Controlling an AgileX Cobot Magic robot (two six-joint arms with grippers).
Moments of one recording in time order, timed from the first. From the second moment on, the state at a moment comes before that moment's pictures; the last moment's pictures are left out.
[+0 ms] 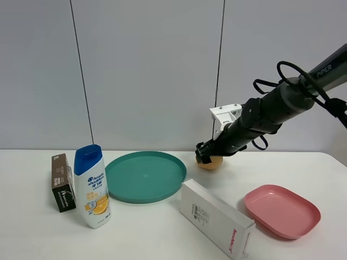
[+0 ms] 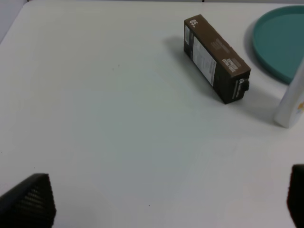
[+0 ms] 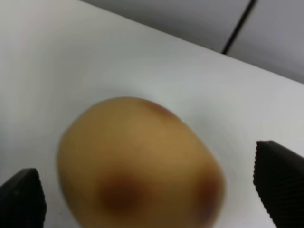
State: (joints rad) left arm 0.05 -0.01 -0.51 0.03 1.06 -0.02; right arm 0.30 2.28 -1.51 0.36 0.05 -0.46
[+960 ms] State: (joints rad) left arm 0.05 -0.01 -0.51 0.03 1.06 -0.02; right arm 0.31 2.29 -1.51 0.36 0.05 -0.45
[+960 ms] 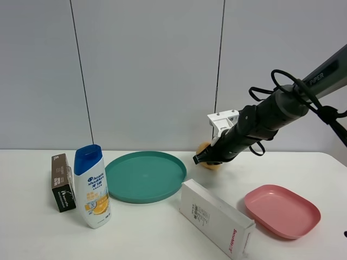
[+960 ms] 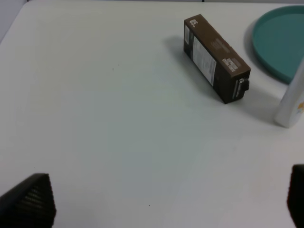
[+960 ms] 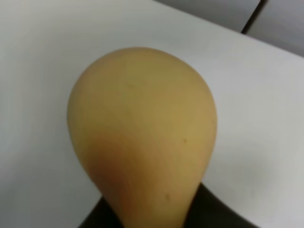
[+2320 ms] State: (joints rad) left arm 0.05 -0.01 -0.51 0.03 1.06 -0.02; right arm 0.59 2.23 -1.76 0.53 0.29 -0.73
